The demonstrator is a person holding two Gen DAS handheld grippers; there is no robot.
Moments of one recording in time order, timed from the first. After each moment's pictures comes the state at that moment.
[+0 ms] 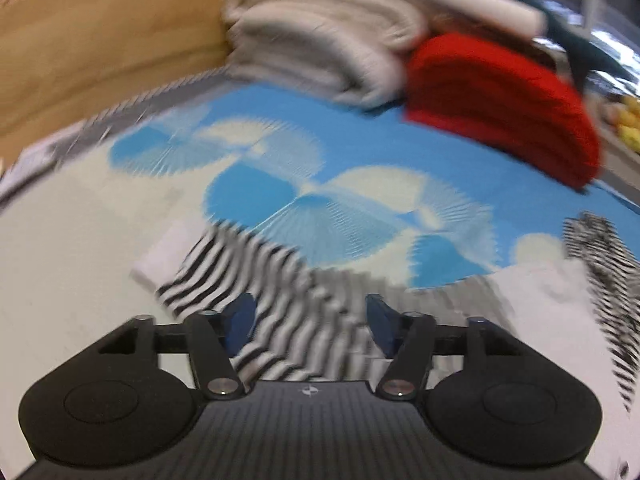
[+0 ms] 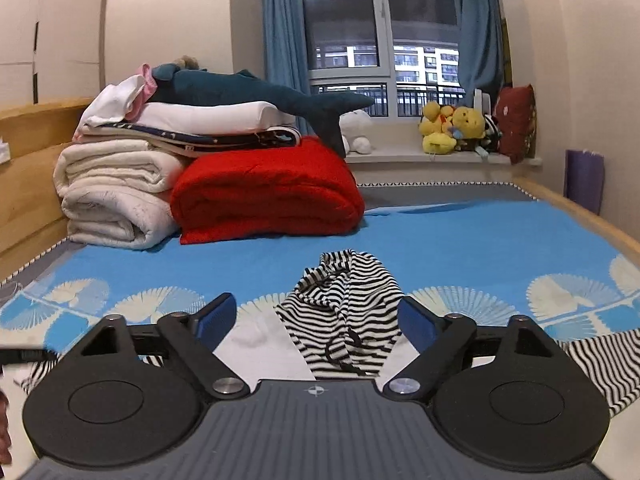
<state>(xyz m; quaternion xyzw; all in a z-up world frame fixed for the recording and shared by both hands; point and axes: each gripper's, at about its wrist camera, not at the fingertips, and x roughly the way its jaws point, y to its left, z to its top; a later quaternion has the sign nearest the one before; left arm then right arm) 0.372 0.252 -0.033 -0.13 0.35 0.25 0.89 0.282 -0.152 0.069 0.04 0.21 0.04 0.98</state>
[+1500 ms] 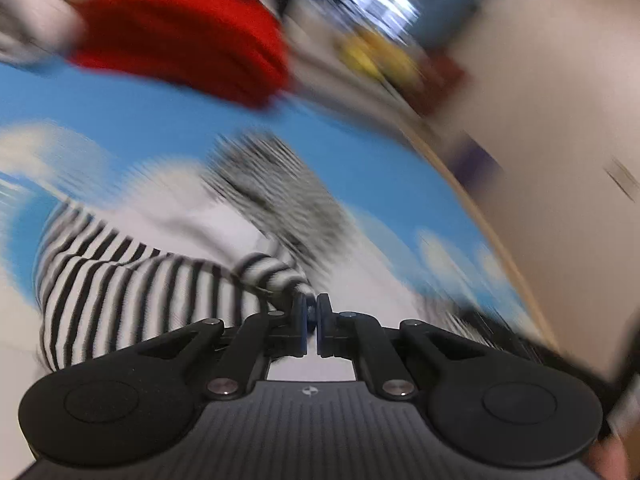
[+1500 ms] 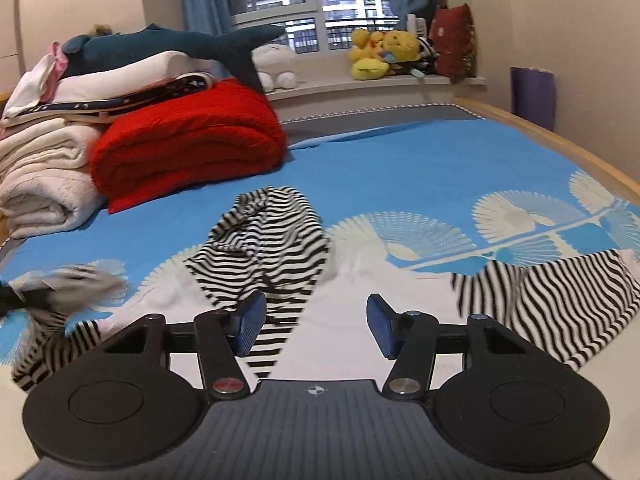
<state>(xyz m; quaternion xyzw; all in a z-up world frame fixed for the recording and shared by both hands) 0.414 0.036 0.032 -0.17 0.39 -0.22 0.88 0.318 -0.233 0.015 0.08 0.30 -0.05 0.95</state>
